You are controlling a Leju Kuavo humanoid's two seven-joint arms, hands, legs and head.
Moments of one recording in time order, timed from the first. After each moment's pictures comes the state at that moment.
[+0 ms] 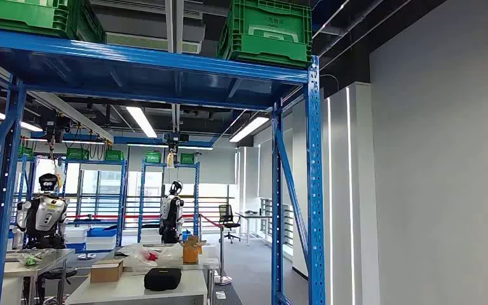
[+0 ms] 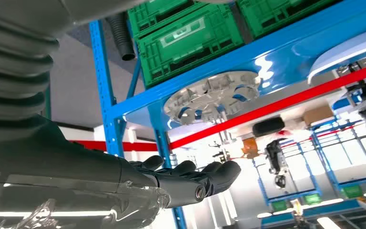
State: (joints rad) left arm -0.15 0.06 -1.29 -0.34 1.01 0.46 0.01; right arm -0.36 -0.29 0.96 -1.66 0.98 -0.02 0.48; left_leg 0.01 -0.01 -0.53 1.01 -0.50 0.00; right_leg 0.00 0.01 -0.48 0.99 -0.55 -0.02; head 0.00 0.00
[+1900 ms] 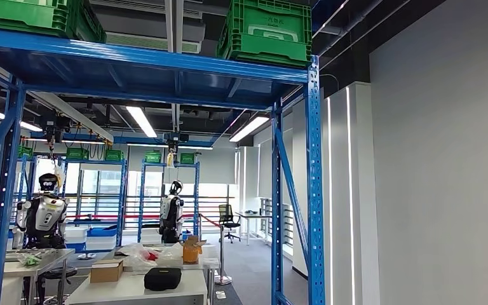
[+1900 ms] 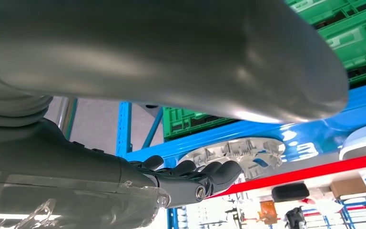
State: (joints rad) left arm -0.15 0.09 -1.30 -0.34 0.93 0.42 0.05; right arm -0.37 -0.31 0.99 -1.56 0.80 0.03 0.58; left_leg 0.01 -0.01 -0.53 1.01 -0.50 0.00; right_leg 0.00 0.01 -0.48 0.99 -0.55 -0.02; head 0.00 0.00
